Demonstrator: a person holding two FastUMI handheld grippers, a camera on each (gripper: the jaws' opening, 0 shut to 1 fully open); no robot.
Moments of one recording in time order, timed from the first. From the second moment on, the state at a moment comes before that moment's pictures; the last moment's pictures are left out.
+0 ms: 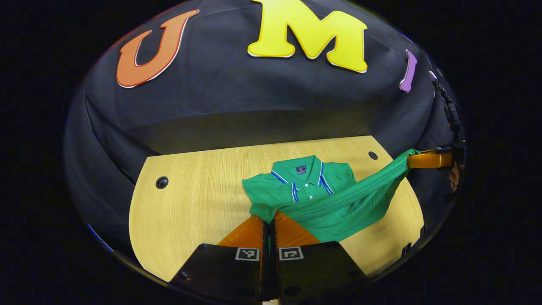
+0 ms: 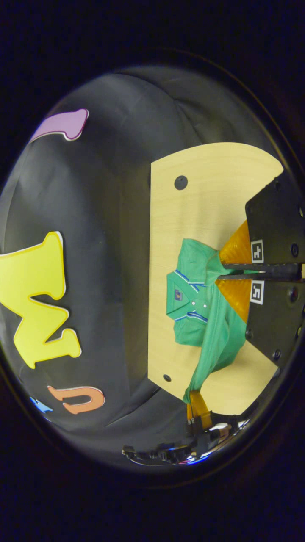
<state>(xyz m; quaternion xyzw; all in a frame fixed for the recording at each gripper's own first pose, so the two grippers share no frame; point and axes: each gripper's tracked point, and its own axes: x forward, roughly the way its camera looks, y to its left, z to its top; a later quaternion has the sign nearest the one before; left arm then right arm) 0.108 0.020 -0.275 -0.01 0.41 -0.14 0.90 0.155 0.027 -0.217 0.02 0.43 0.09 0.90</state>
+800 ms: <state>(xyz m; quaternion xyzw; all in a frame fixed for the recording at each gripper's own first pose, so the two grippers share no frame) 0.237 -0.005 -0.327 -0.12 0.36 -0.07 0.92 0.269 0.027 -0.298 0.01 0.40 0.08 0.91</state>
